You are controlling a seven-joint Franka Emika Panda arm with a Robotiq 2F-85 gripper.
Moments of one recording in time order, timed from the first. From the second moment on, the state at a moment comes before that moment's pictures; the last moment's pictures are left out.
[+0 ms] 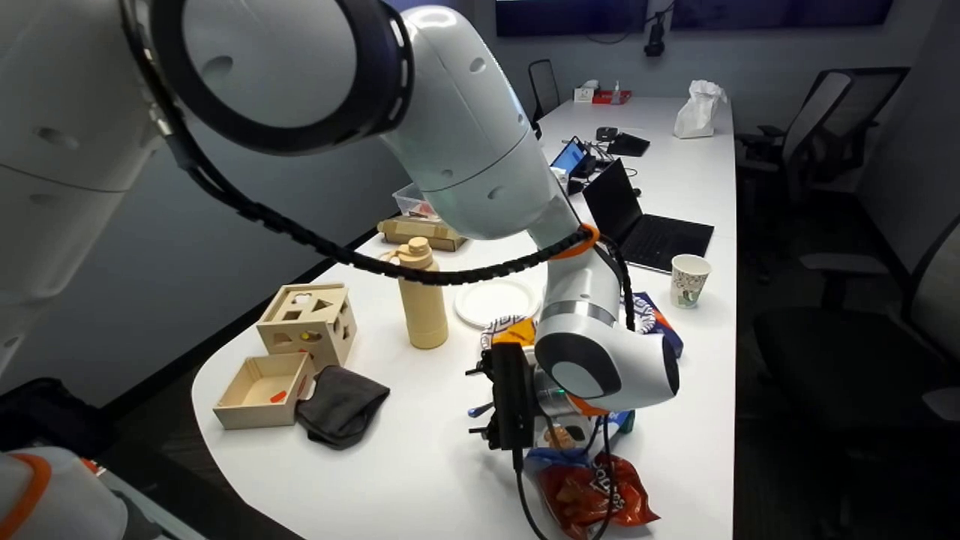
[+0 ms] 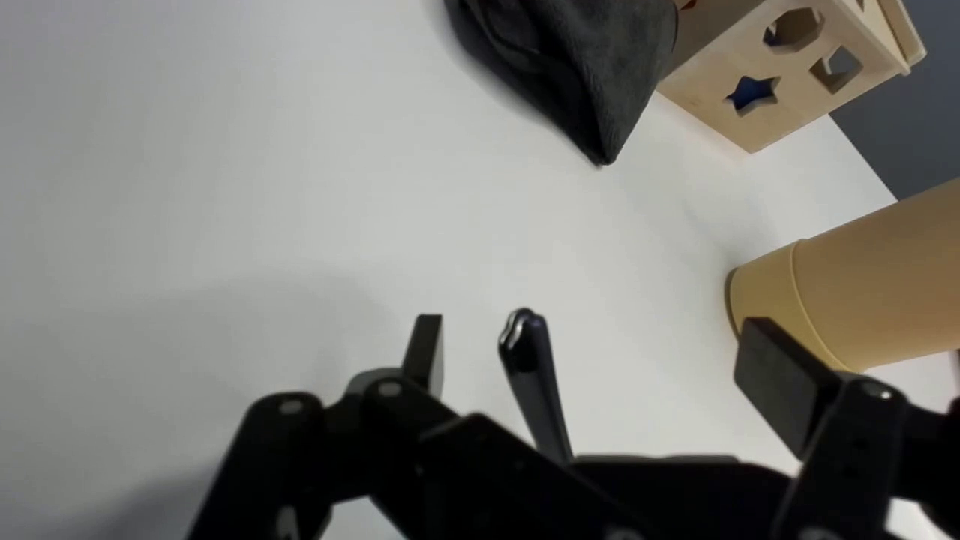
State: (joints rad) arm -0.57 0.80 -0.17 -1.90 0.77 1.79 -0.51
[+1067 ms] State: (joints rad) arm -0.61 0.82 -0.16 -1.88 0.80 1.79 -0.55
